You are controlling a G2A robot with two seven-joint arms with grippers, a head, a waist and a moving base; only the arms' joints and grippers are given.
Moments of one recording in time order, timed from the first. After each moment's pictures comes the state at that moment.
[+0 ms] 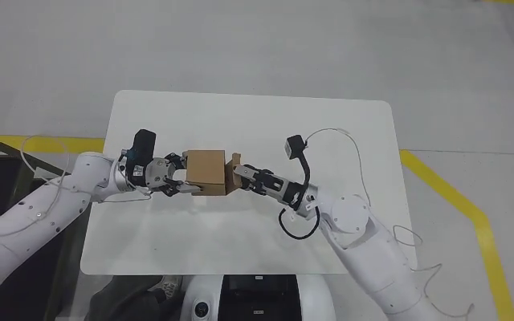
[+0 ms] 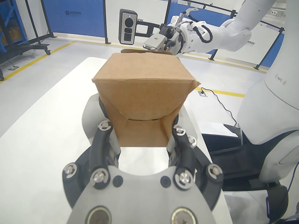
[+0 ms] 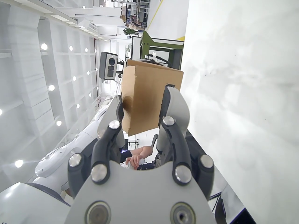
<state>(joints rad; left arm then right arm) 0.79 -0.46 -0.52 -1.43 1.11 -1.01 0.81 -1.26 -1.31 0.99 -1.71 0.19 -0.04 0.63</state>
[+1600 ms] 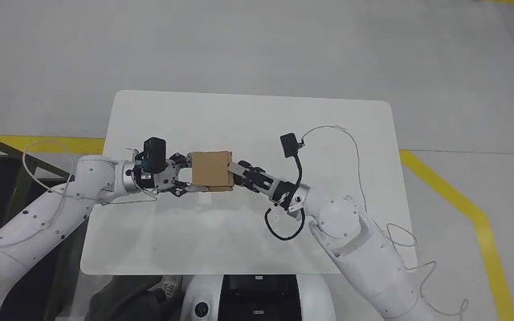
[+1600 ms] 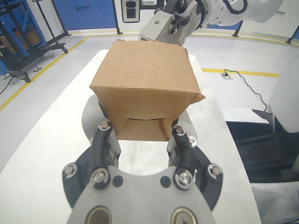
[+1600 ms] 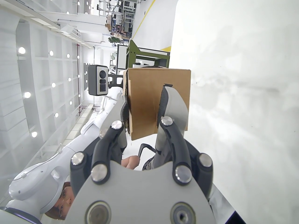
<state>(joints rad) 0.96 -0.50 -0.74 -1.49 1.21 -0.89 0.69 -1.25 -1.32 0.94 -1.79 0.05 0.08 0.48</state>
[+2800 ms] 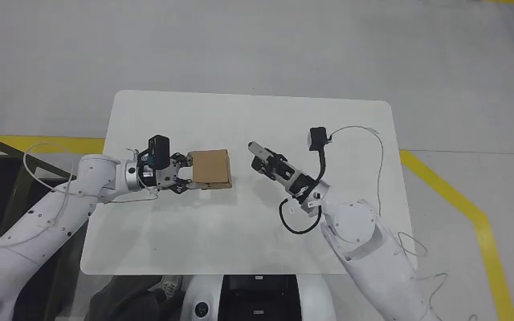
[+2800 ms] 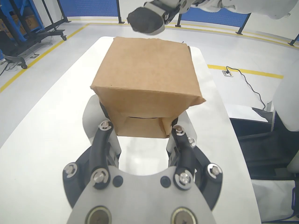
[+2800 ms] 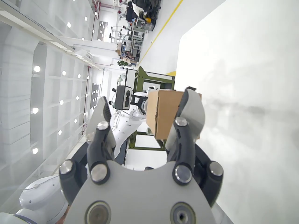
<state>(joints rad) 0.99 -0.57 -0.81 -1.42 1.21 -0.91 0.55 -1.35 -1.31 1.05 -1.87 0.05 0.00 0.37</state>
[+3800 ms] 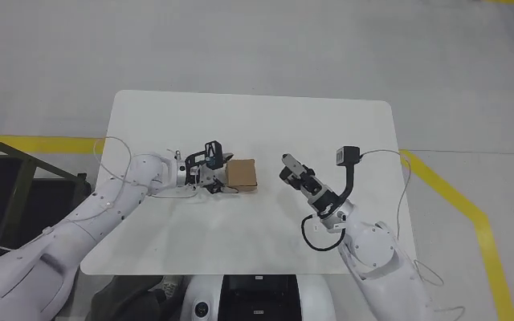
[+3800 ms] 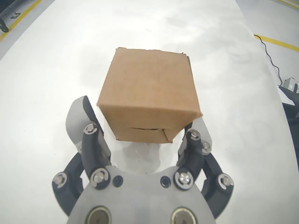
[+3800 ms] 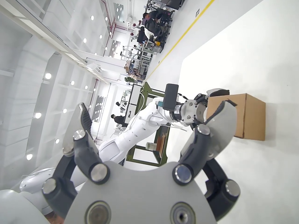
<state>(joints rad) 0.79 -0.83 -0.57 -1.18 1.21 -0.84 0.27 -1.52 -1.28 1.17 -1.92 0.02 -0.20 0.33</state>
